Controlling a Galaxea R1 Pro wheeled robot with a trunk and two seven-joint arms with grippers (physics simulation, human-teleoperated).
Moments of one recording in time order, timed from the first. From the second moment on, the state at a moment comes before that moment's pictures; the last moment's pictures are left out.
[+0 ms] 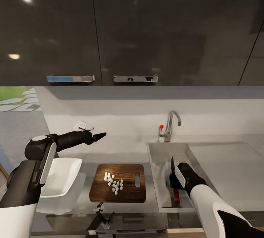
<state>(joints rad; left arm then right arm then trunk) -0.61 0.15 0.05 -1.59 0.03 0.83 -0.79 -0.82 0.06 -0.30 -0.38 0.08 0.81 -0.25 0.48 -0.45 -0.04</state>
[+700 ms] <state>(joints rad) -0.61 0.14 0.00 -1.59 0.03 0.83 -0.80 -0.82 0.06 -0.30 -0.37 0.08 0.81 -0.26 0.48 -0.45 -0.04</state>
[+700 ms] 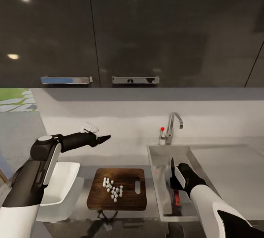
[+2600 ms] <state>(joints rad) -0.61 0.15 -0.10 -1.59 0.02 0.83 -0.80 -0.82 0.06 -0.30 -0.26 0.08 0.76 -0.26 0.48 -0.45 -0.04</state>
